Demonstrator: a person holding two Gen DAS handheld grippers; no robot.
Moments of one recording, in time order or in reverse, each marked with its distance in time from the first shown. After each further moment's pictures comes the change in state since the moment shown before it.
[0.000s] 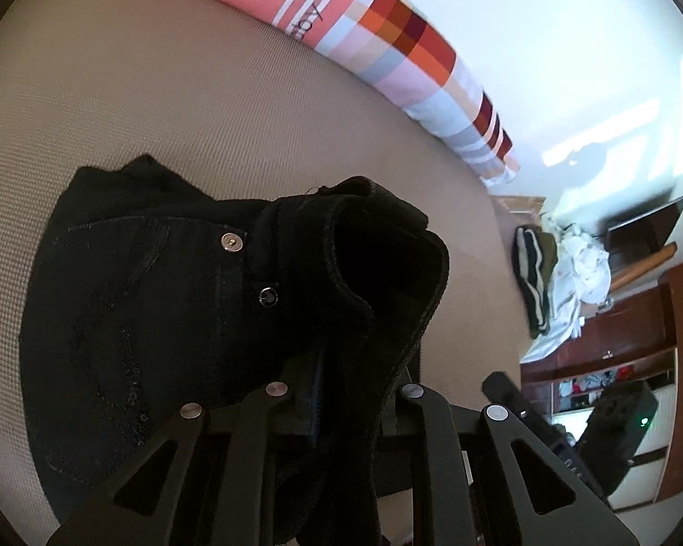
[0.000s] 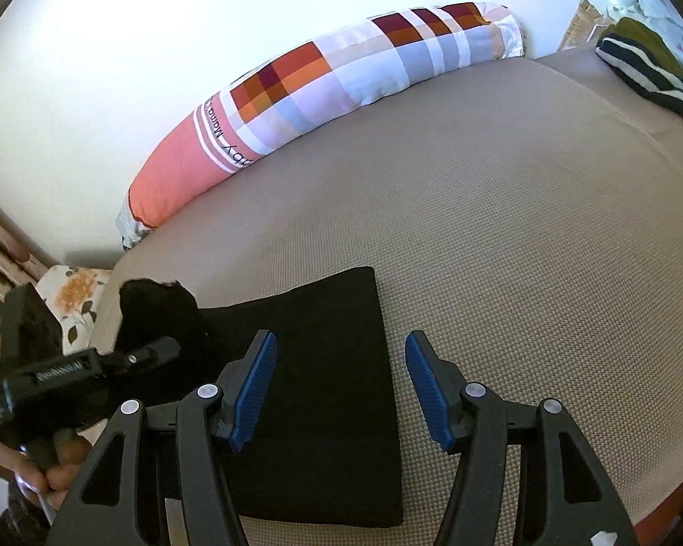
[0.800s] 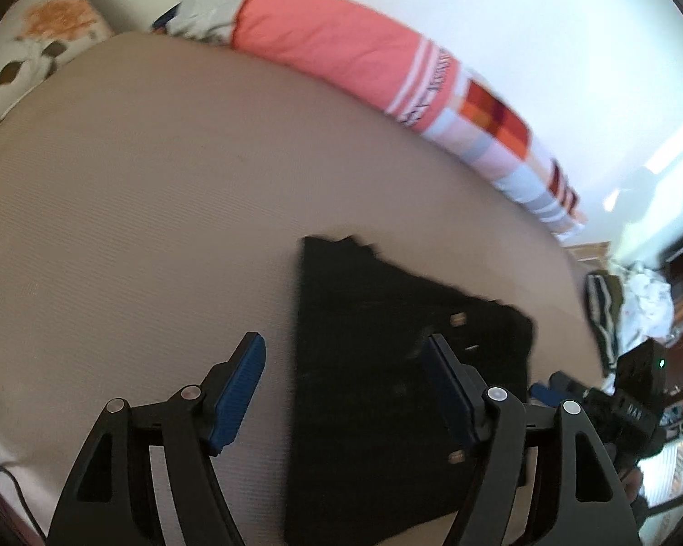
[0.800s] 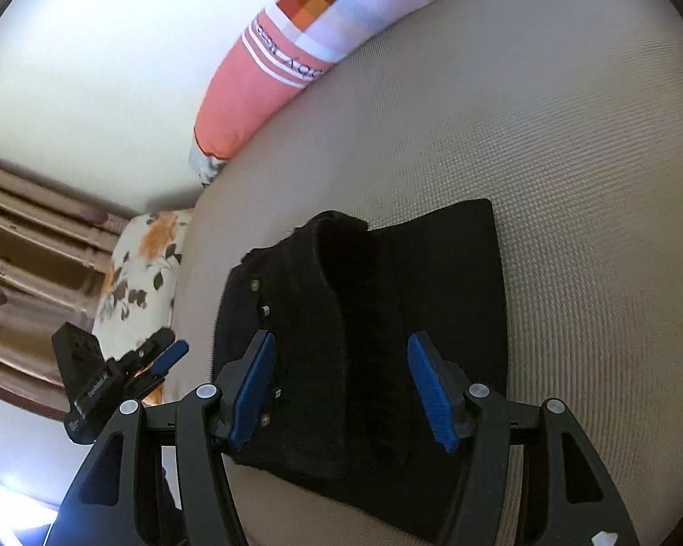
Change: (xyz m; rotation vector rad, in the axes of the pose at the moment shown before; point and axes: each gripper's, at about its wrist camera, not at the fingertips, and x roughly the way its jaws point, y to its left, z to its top) left arm -0.089 0.082 -0.007 0.001 -0.215 0.259; right arm 0.074 0.001 0.017 0.023 0.345 0.368
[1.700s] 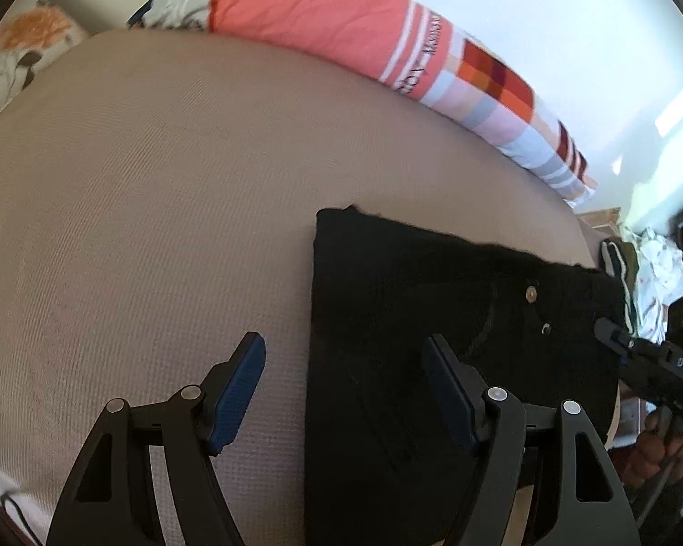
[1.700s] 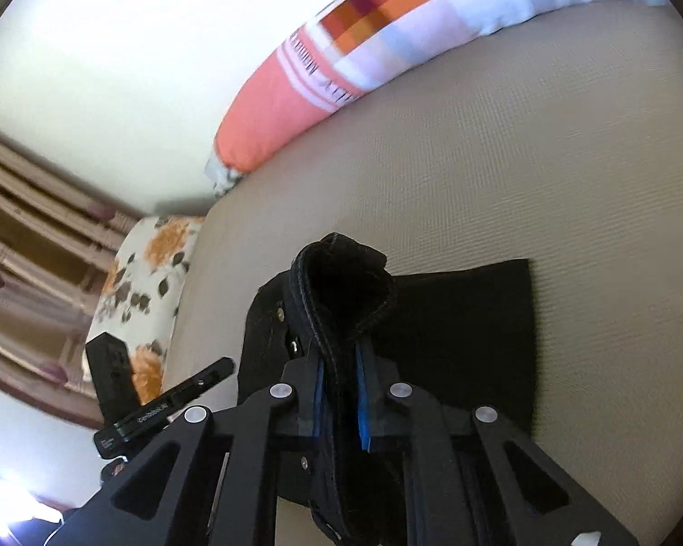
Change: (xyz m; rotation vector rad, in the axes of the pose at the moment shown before) left arm 0.028 -0.019 -0.007 0.096 0.040 0.016; right arm -0.020 0.037 0.008 -0.061 -0.099 -0.038
